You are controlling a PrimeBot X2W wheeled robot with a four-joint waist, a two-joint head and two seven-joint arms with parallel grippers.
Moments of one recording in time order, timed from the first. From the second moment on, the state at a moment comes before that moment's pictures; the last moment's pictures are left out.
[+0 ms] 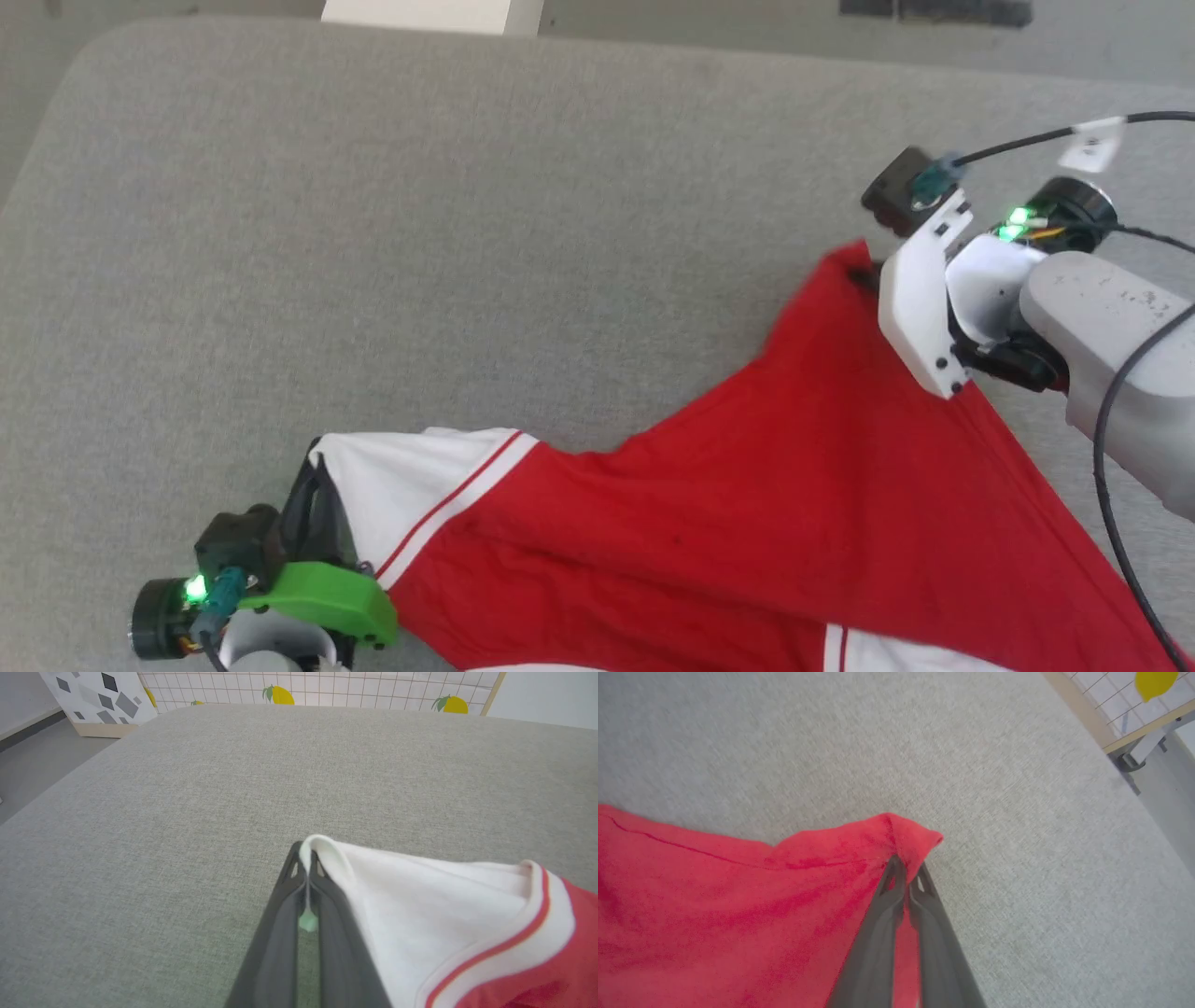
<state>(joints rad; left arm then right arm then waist) -0.05 0.06 0.06 0.22 -0.09 -0.07 -0.26 -1.07 -0.55 1.21 0.60 0.87 0.13 0.38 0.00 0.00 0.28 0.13</state>
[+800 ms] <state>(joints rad) -0.51 0.25 0.11 0.07 -0.05 -0.07 -0.25 -1.10 -0.43 0.85 0.69 0.74 0.13 -0.22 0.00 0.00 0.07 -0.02</state>
